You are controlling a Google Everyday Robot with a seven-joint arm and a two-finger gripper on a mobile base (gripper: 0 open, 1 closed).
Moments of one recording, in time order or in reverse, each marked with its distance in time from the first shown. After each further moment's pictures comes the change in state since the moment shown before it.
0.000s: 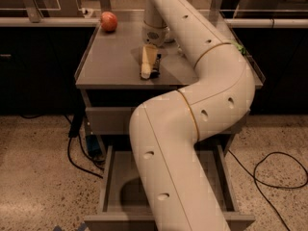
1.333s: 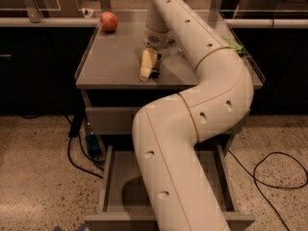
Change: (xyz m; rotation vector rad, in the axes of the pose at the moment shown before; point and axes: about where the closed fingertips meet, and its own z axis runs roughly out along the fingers) arm 0.007 0.006 0.023 -0.065 -0.004 0.089
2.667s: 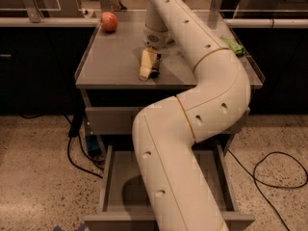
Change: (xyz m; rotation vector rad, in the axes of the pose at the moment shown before) arm -0.001 0.002 -0.009 0.000 0.000 0.000
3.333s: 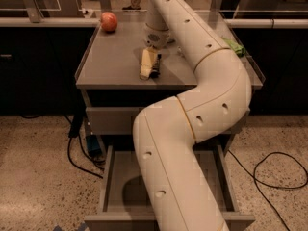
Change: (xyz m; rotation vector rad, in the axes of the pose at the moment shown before) arm -0.002 0.001 -0.009 0.000 0.000 0.000
